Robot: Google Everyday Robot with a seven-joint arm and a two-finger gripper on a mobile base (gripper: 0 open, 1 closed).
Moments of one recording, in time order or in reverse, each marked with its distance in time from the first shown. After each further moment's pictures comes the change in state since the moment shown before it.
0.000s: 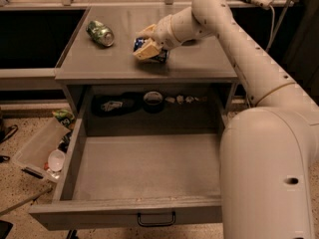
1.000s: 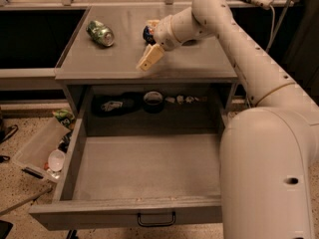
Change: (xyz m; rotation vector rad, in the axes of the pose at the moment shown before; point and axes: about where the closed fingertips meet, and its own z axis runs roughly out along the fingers) arm 0.000 0.000 0.000 0.000 0.000 0.000
